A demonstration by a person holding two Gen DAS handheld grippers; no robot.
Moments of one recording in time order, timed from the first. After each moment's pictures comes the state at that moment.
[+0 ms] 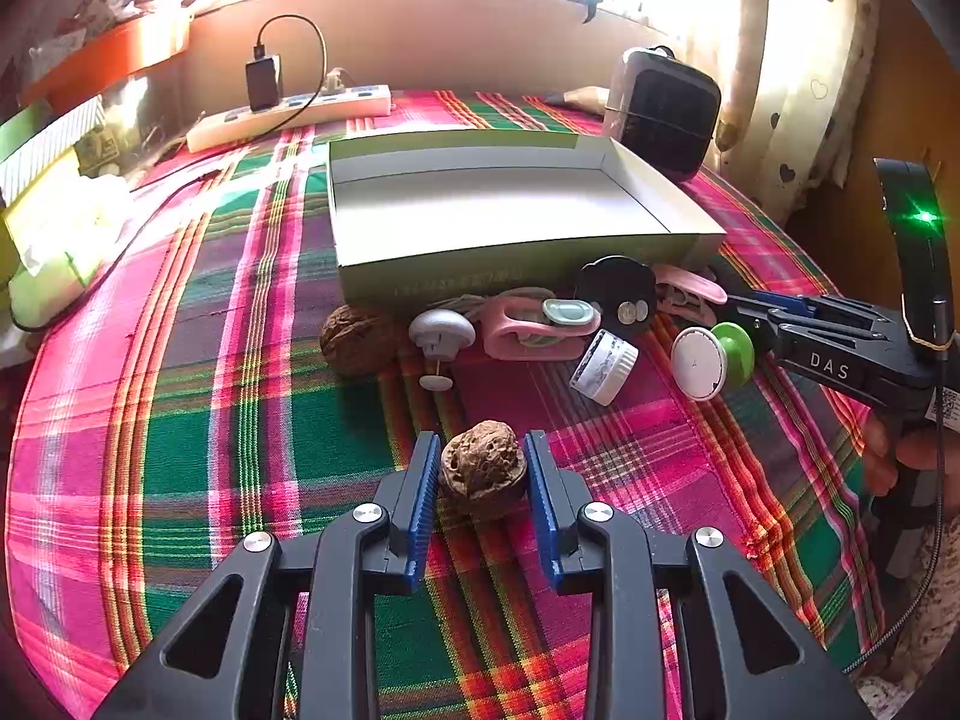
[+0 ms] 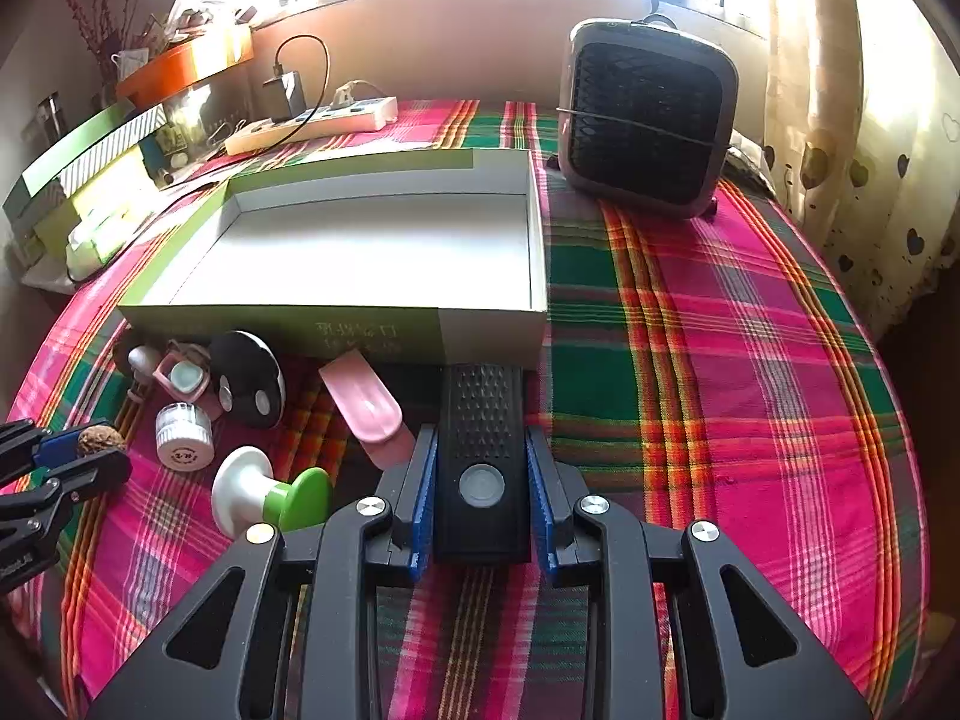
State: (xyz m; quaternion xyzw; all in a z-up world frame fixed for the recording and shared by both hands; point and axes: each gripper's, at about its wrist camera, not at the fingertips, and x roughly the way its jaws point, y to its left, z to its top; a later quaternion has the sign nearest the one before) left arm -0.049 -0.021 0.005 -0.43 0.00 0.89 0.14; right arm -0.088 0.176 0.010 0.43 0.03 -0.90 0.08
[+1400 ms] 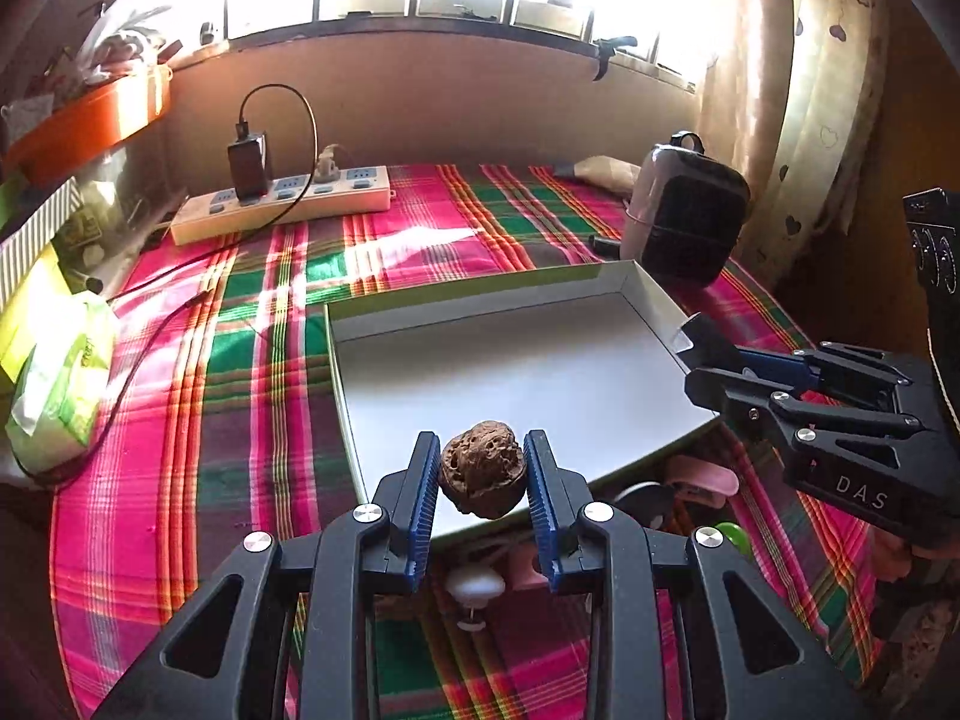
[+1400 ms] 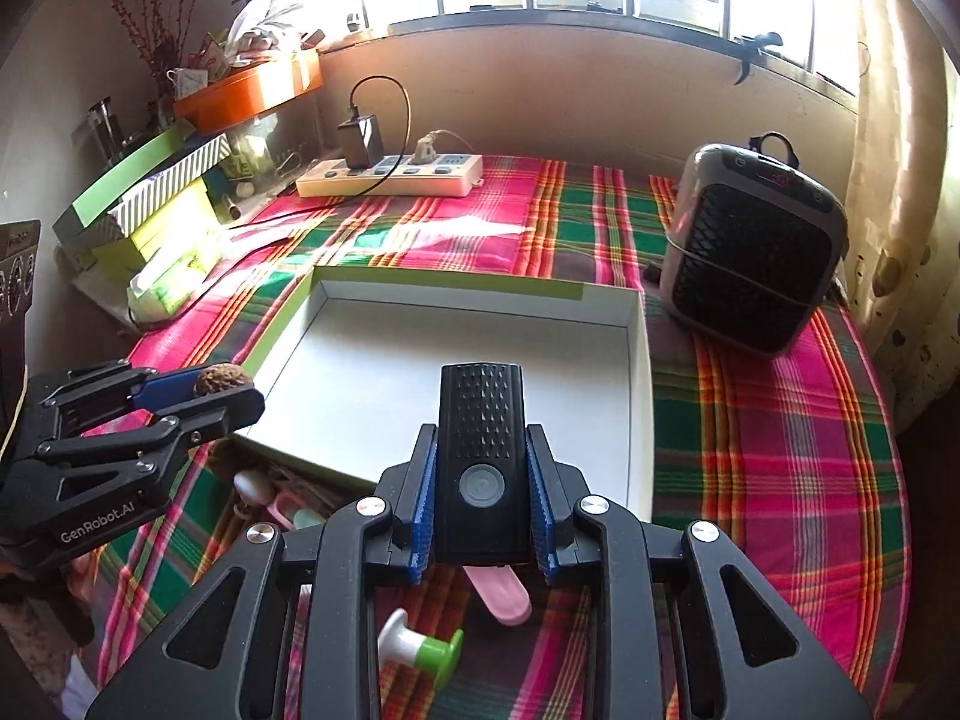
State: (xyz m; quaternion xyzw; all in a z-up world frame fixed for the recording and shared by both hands) left arm -0.132 -0.022 0.061 -0.41 -0.01 0.90 0.14; right arm -0.134 0.128 0.068 0.42 0.04 -0.89 0.16
